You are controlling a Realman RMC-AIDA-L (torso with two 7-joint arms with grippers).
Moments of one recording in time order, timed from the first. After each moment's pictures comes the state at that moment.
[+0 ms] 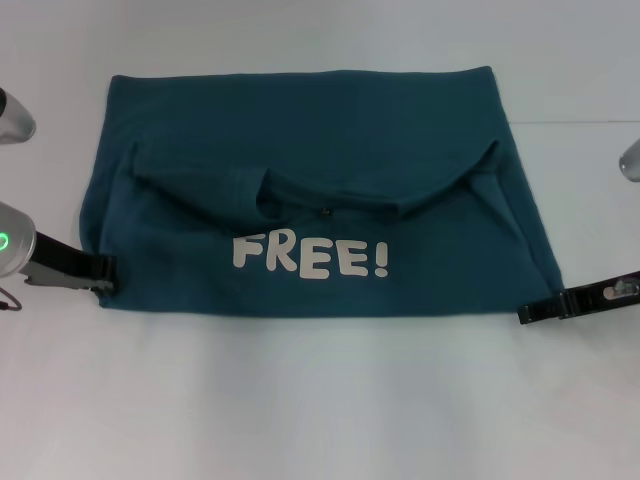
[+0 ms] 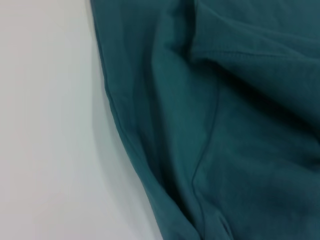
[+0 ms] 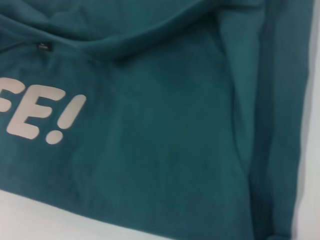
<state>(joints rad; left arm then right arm) -0.74 -2.06 0.79 0.83 2.83 1.22 -2.66 0.51 2.10 -1.10 -1.06 -2.59 -1.22 2.61</state>
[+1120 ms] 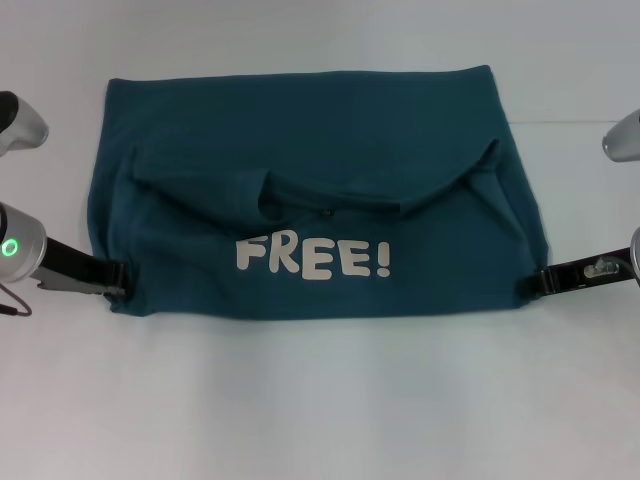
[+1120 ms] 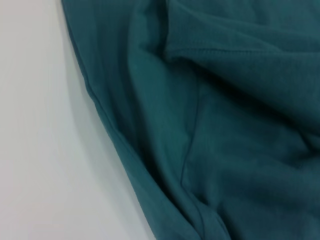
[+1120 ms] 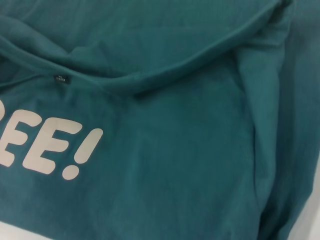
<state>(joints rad) -0.73 -2.07 0.79 0.83 2.81 1.24 -2.62 0.55 2.09 -1.11 -1.00 -2.55 -1.15 2.59</state>
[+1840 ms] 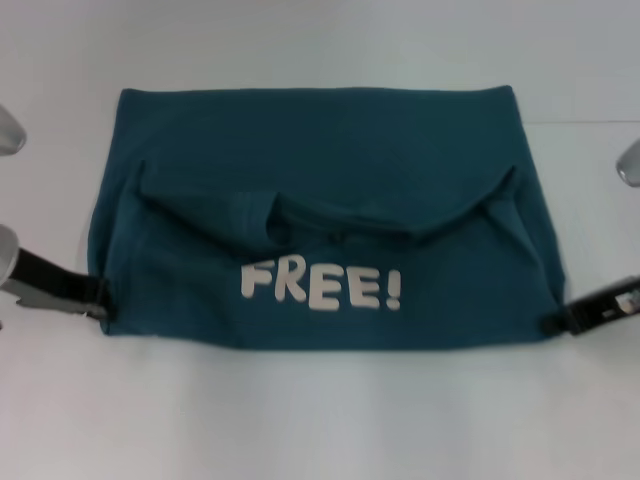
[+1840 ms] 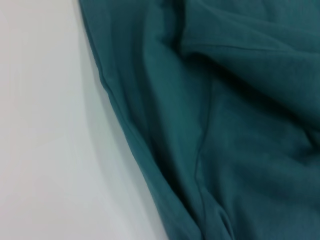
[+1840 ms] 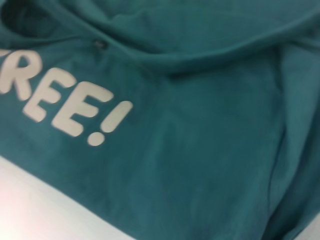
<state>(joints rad) -0.71 -2.05 0.78 0.90 2.80 1.41 -2.59 0.51 2.07 -1.10 -1.14 -2.56 -1.39 2.47</state>
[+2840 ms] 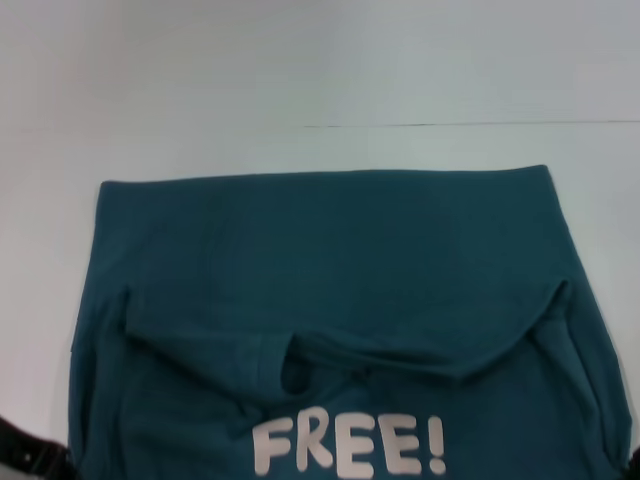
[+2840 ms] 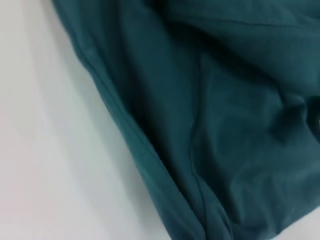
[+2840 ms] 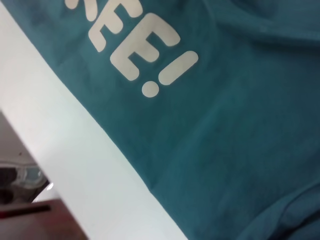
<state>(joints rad) -0.54 -2.09 0.76 1.12 2.79 1.98 -2.51 0.46 2.09 -1.12 -1.29 -2.67 -1.91 2.24</state>
